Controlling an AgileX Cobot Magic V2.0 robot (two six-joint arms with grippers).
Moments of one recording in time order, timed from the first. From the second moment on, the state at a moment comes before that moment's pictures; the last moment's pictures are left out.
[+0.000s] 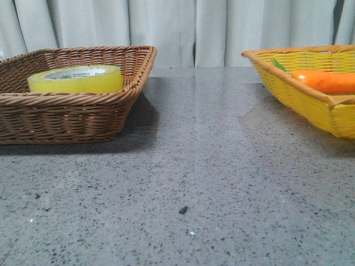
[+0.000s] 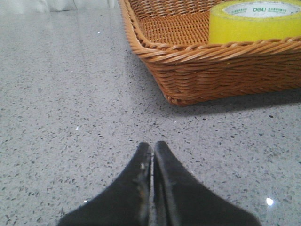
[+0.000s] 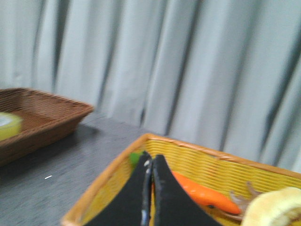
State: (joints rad) left arm -0.16 -0.01 0.00 -0.09 0.32 0.09; right arm 0.25 0.06 -0.19 -0.14 0.05 -0.07
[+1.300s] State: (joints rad) left arm -0.16 -0.01 0.00 -0.09 0.32 0.09; right arm -0.12 -0.01 0.01 0.04 0.33 -0.07
